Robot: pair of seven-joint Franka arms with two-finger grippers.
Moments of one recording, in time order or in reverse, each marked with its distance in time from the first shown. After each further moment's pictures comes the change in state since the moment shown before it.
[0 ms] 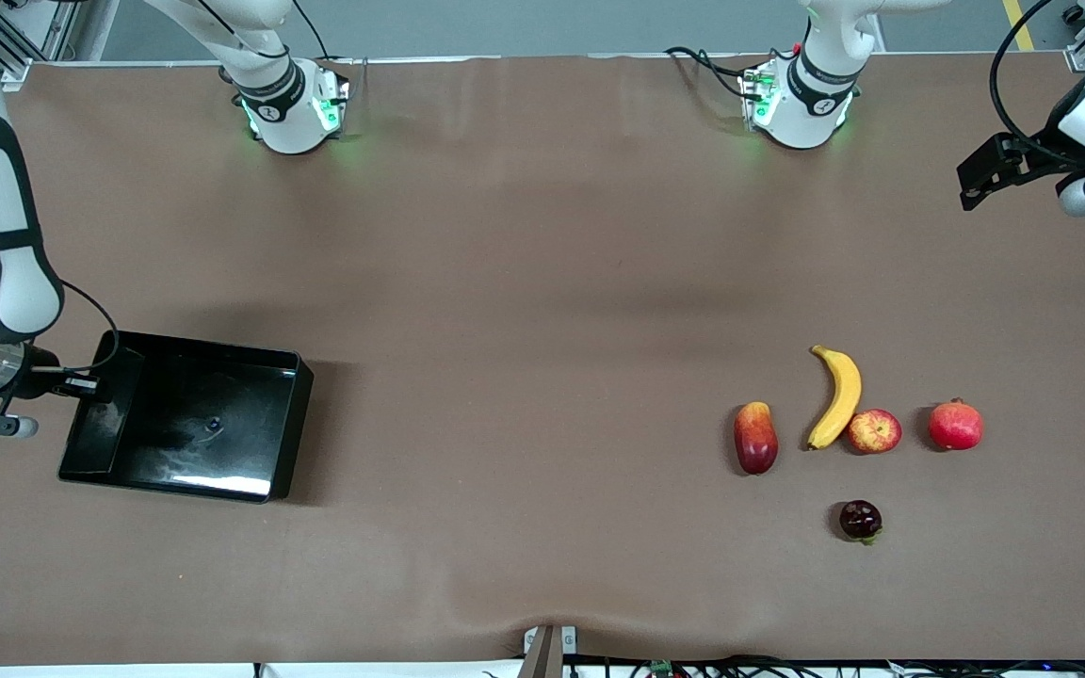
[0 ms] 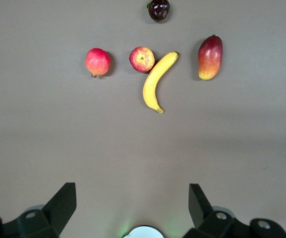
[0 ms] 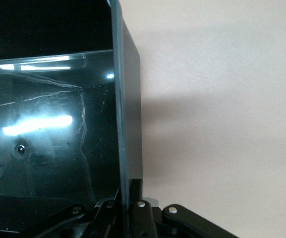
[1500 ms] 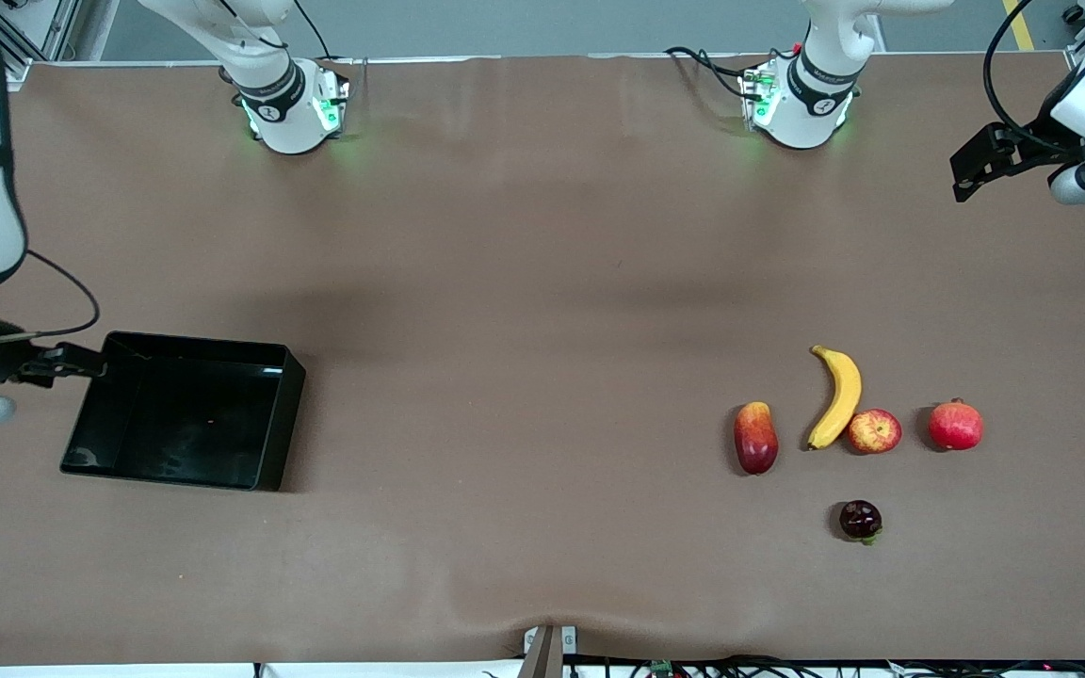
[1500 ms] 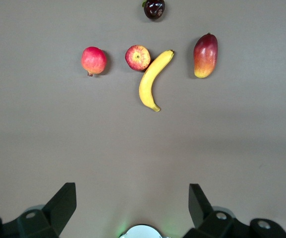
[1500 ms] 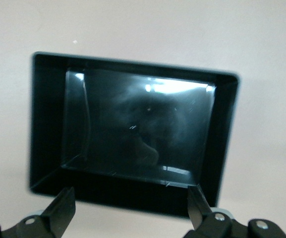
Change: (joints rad) left arm -0.052 -0.018 0.039 -0.017 -0.007 0.004 -0.009; right arm 0.151 -0.235 0.033 0.113 -0.083 -0.349 0.112
